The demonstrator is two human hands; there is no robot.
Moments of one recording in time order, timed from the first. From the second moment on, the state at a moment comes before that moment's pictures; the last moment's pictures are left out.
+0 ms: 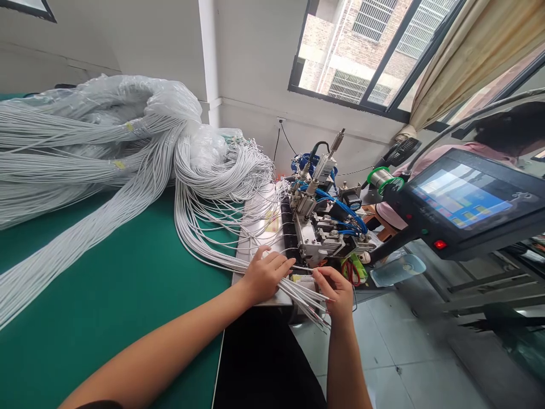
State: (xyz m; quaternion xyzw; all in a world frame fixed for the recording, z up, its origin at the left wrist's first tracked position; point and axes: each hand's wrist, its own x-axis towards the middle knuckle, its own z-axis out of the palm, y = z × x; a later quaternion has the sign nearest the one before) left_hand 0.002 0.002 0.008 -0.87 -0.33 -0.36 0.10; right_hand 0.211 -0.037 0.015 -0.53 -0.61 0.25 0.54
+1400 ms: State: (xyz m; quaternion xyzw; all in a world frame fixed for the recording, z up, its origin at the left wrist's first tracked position) left_hand 0.000 0.010 0.002 -0.91 -0.31 -0.26 0.06; right_hand 0.222 -0.034 0.002 -0.54 -0.54 0.39 0.51
